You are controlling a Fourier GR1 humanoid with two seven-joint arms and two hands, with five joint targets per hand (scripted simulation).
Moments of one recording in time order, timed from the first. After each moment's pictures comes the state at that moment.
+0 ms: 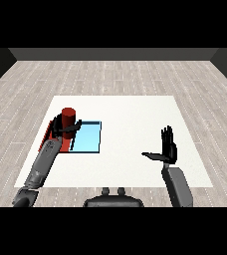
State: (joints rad) left arm -0.49 0.42 -0.15 -1.19 -0.03 0.41 0.02; right arm -0.02 -0.21 0.06 -1.55 -0.29 -0.16 -0.41
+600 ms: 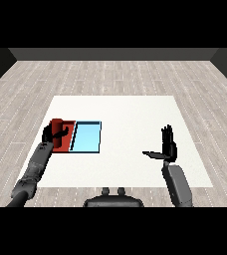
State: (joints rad) left arm -0.60 0.45 0.01 -0.52 -0.05 0.41 -0.16; right arm -0.06 -0.21 0.03 -1.47 -0.27 -0.12 -0.48
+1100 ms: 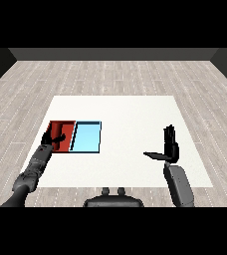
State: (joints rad) left arm -0.71 0.45 0.04 -0.18 -0.10 0.43 -0.12; right arm -0.05 -0.22 0.02 -1.50 -0.25 -0.11 -0.54
